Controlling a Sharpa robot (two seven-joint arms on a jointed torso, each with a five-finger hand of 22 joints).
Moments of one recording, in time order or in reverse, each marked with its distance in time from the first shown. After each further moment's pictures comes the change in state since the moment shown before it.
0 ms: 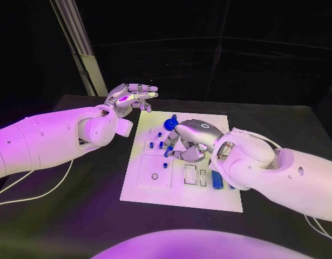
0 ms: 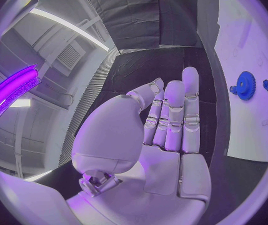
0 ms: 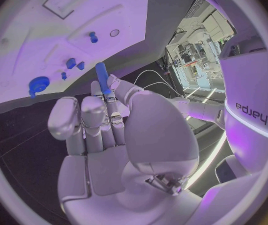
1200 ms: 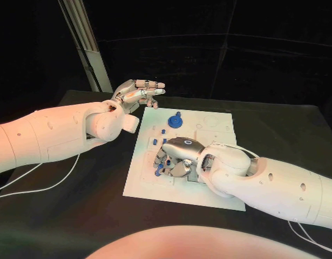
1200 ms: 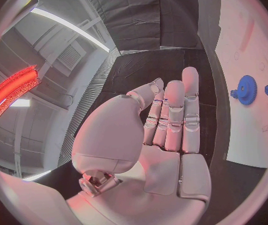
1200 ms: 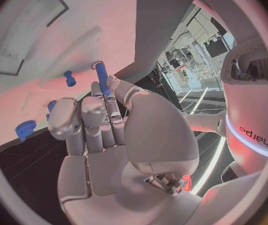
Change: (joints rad) left arm 0.000 0.013 0.000 -0.004 0.000 0.005 0.000; left_hand 0.000 0.000 0.000 0.000 0.000 -0.004 0.004 0.000 0.000 0.000 0.000 0.005 0.000 0.000 0.000 0.000 -0.003 0.000 0.000 0.000 -0.004 0.000; right arm -0.026 0.142 -0.090 -0.141 0.013 0.070 0.061; right_hand 0.004 0.004 0.008 -0.008 0.004 -0.007 0.007 -0.005 -0.002 -0.004 -0.004 -0.014 0.000 0.000 0.000 0.003 0.000 0.000 0.000 0.000 0.000 0.000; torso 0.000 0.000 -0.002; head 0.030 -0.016
